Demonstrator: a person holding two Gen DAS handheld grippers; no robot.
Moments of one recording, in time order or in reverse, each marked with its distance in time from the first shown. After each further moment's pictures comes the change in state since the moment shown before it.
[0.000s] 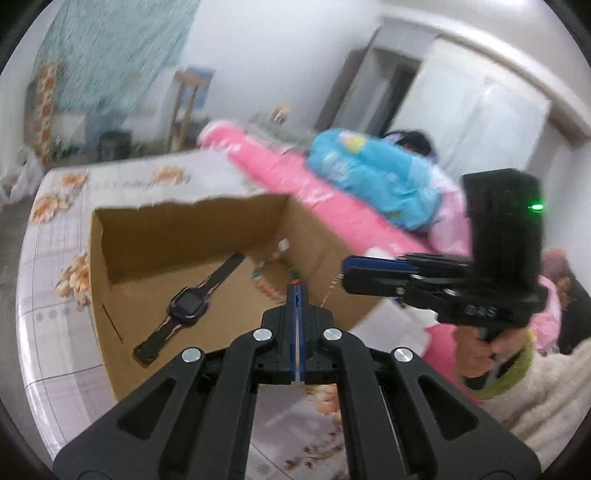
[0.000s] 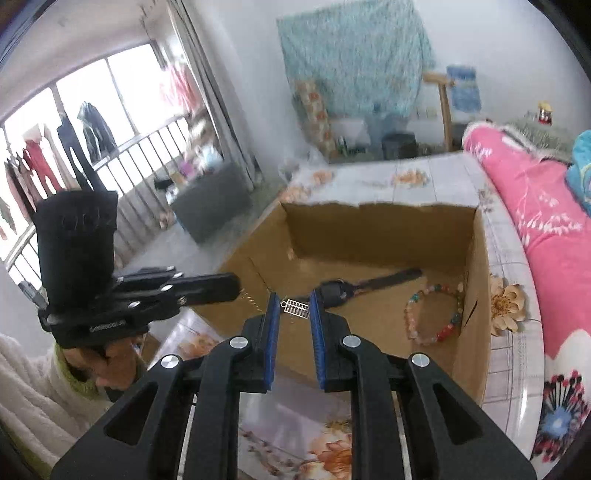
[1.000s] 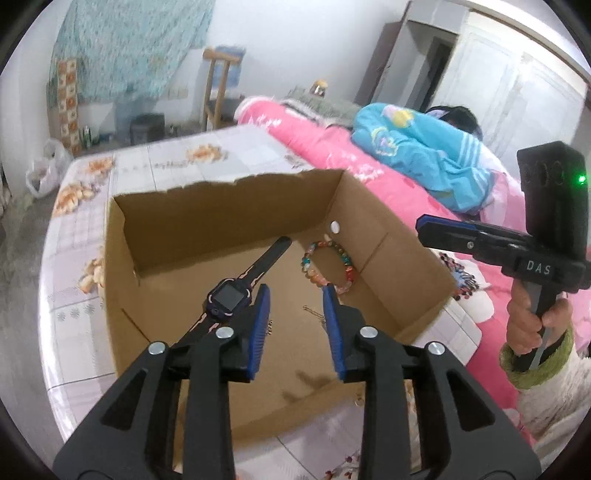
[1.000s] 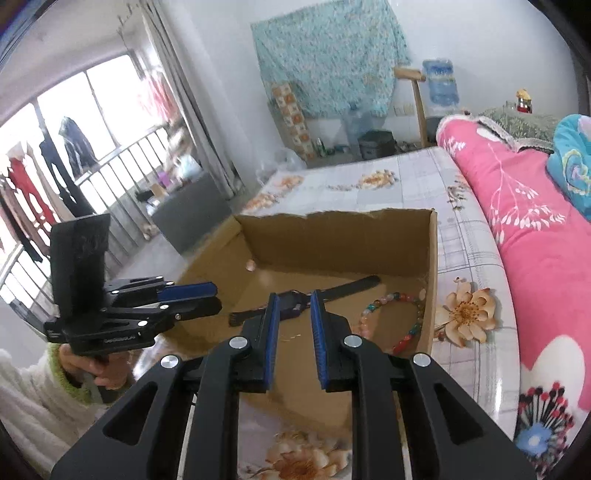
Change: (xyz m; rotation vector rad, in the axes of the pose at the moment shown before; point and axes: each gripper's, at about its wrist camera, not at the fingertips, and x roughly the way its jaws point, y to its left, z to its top) left arm 0.030 0.011 0.002 0.017 0.058 0.161; right arm -0.019 -0.042 0.002 0.053 -0.060 -0.024
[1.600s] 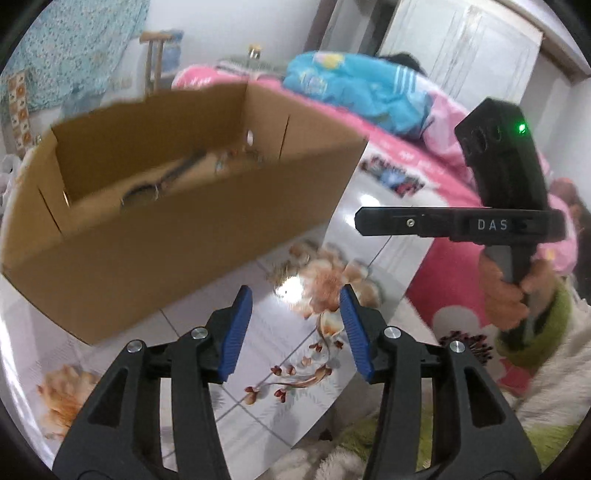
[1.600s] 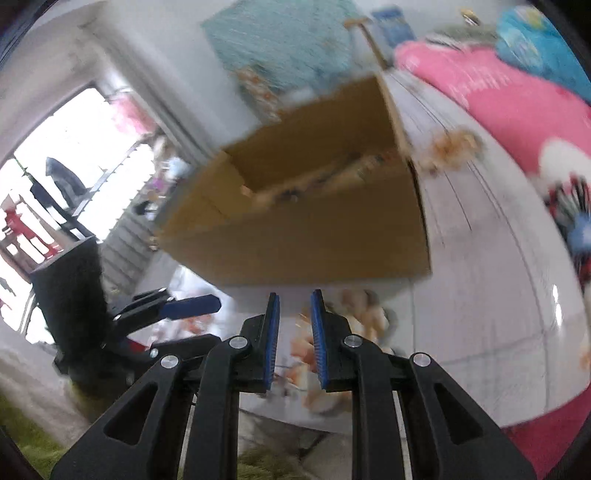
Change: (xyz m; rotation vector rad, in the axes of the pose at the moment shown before) left arm 0.011 -0.063 -0.115 0.142 0.134 -0.125; right arm -0.003 -0.013 -0.129 0.275 0.115 -0.018
